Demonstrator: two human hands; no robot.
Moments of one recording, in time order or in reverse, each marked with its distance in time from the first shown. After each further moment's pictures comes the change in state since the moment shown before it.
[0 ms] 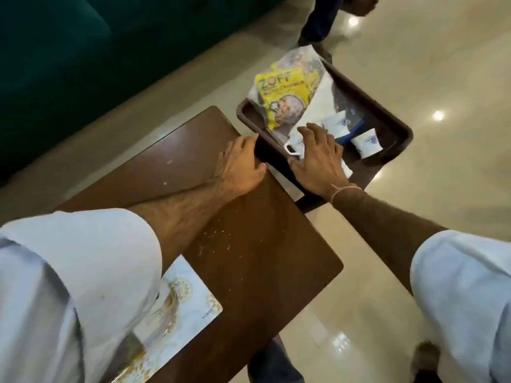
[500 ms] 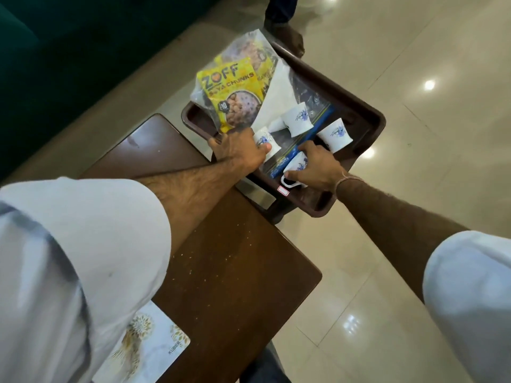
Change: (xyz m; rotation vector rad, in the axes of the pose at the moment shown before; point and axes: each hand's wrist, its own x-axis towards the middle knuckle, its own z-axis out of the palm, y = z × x) left_hand 0.090 0.093 0.060 0.210 -0.076 -0.150; right_hand 0.028 0.123 0.011 0.168 -0.330 0.309
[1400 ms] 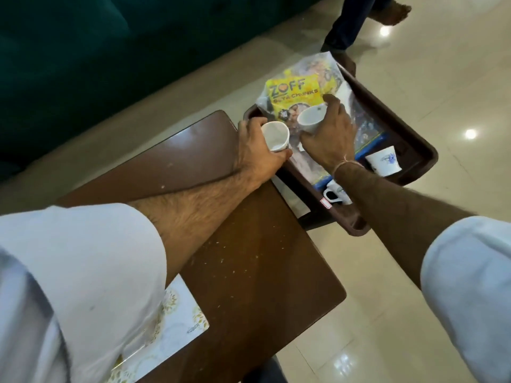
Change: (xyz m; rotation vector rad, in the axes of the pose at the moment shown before) left_hand -0.048 -0.064 -0.041 -0.599 0.358 -0.035; right_hand 0.023 -0.120 -0.006 0.119 0.527 -0.304
